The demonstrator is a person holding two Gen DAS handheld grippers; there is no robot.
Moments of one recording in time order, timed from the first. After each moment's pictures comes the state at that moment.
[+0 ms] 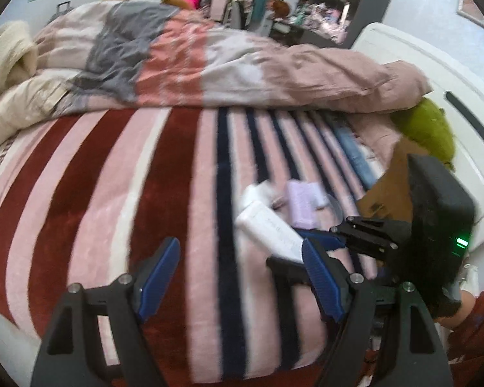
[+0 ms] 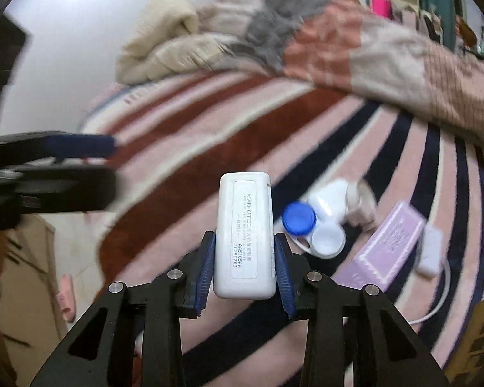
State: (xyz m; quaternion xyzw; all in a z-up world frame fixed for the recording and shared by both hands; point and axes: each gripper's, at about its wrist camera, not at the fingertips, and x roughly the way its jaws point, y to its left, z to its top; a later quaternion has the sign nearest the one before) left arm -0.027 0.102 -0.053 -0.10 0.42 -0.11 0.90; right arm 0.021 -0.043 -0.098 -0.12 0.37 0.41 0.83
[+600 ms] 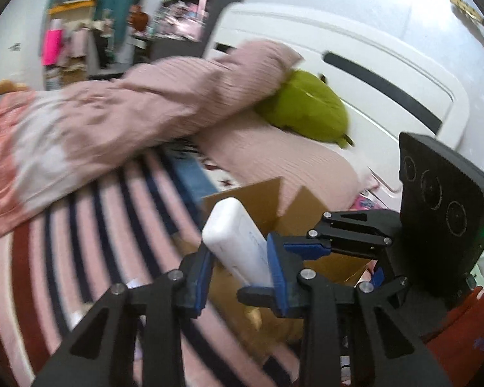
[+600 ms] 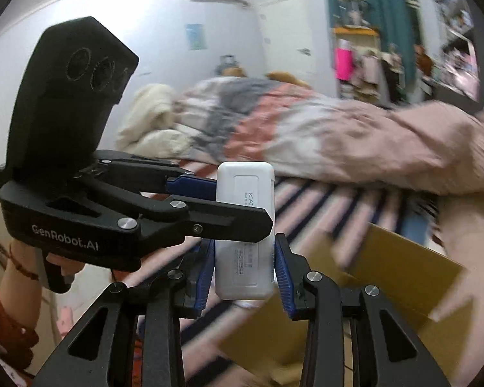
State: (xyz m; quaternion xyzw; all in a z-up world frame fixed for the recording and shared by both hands) left arm 0.067 -0.129 0.038 0.00 0.38 -0.36 0.86; right arm 0.024 -0.257 0.034 -0.07 0.30 0.33 0.89
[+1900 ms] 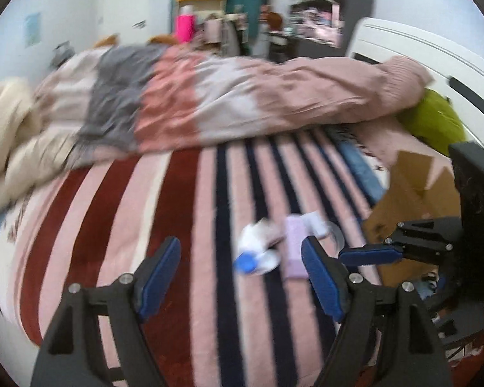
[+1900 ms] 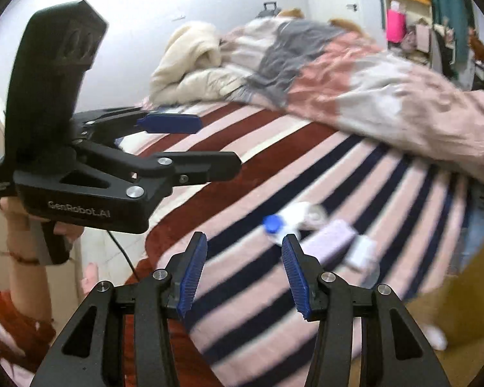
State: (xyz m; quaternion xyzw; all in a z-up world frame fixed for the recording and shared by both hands) left arm -0.014 0.086 -0.024 -0.03 0.39 -0.05 0.92; right arm 0.022 -0.090 -0.031 -0.13 0.40 0.42 0.80
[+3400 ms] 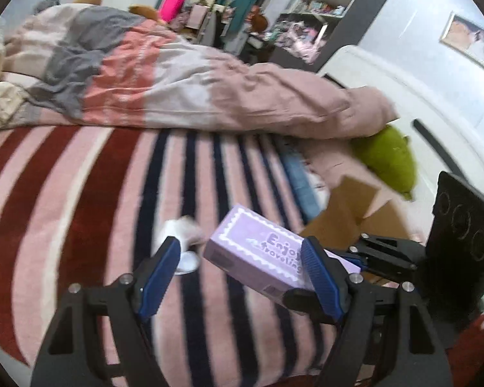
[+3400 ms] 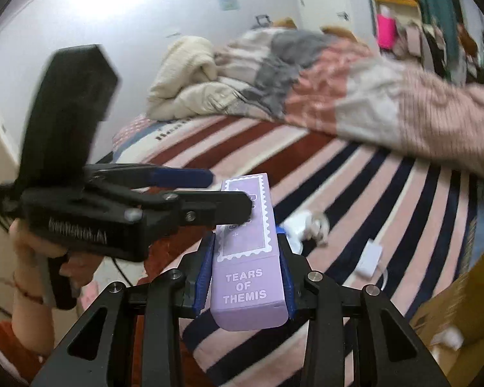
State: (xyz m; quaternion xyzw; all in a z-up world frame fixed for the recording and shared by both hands) left arm 0.003 0.055 -0.013 -0.17 0.39 -0.18 0.89; right arm 0.017 -0.114 -0.008 -0.11 0.34 0.43 0.83
